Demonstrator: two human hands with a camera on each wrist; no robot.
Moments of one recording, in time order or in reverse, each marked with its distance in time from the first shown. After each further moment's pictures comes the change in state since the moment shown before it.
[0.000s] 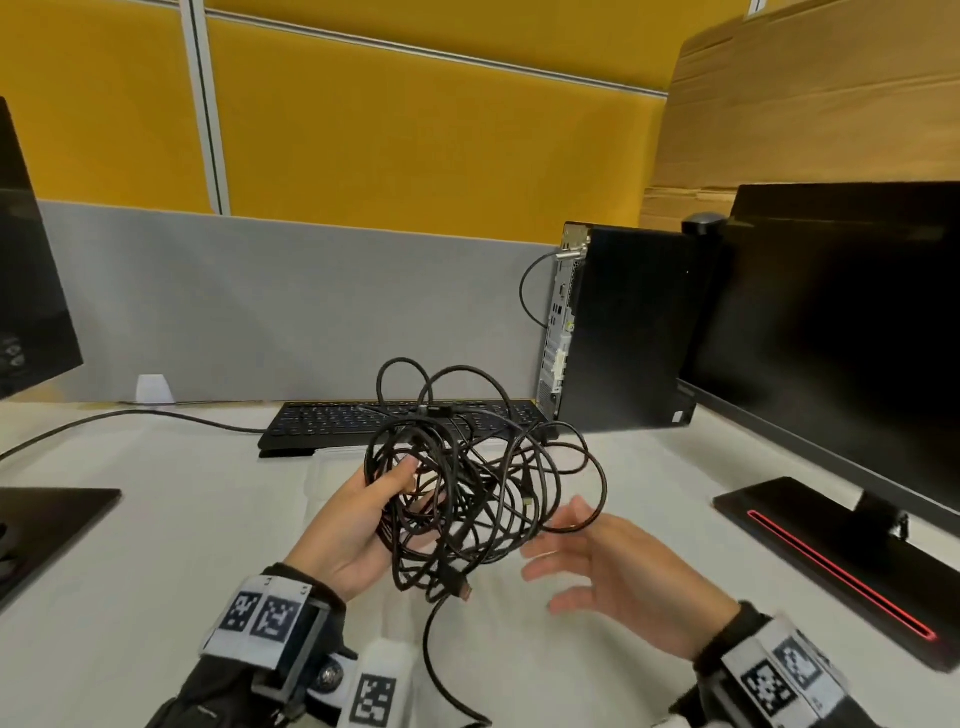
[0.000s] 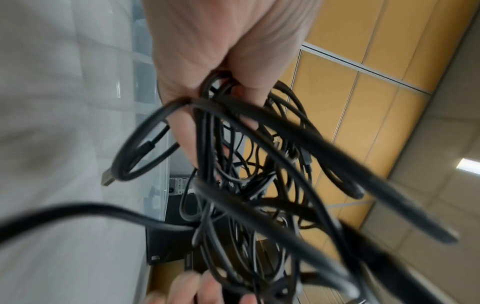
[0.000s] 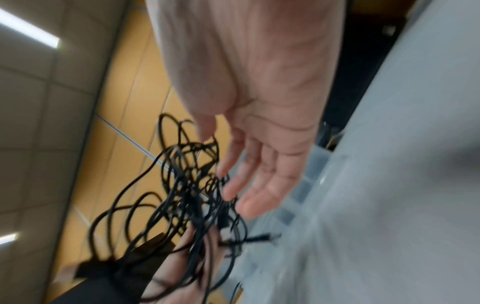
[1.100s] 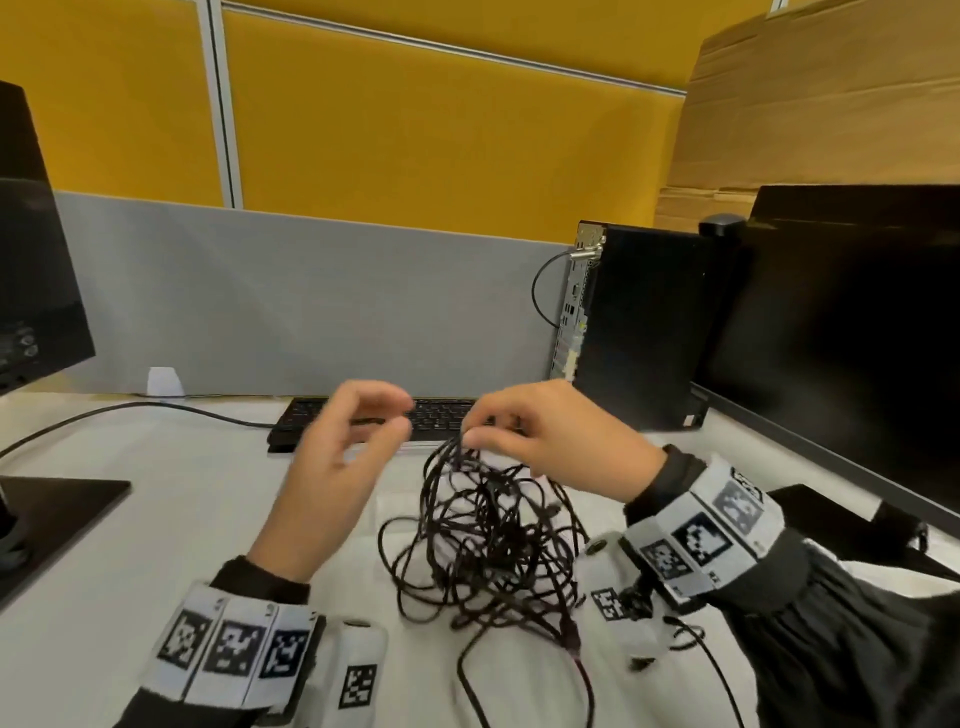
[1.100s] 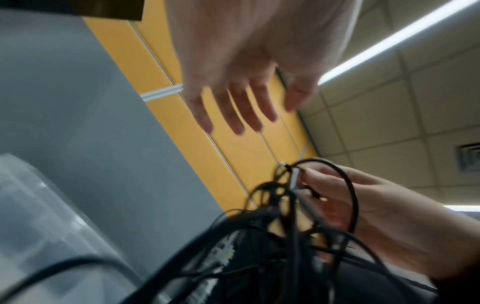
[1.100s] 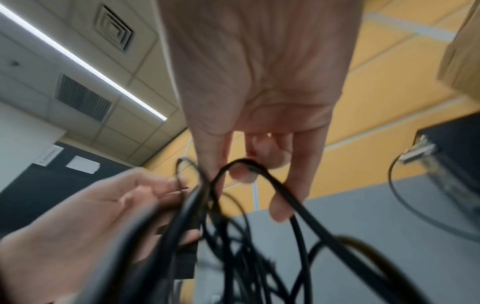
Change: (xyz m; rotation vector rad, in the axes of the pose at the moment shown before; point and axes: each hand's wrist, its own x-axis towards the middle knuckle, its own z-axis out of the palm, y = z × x) left_hand -0.015 0.032 -0.010 0.748 -0.019 0.904; right_hand 0.045 -0.091 0.061 -1.334 -0.069 -0.665
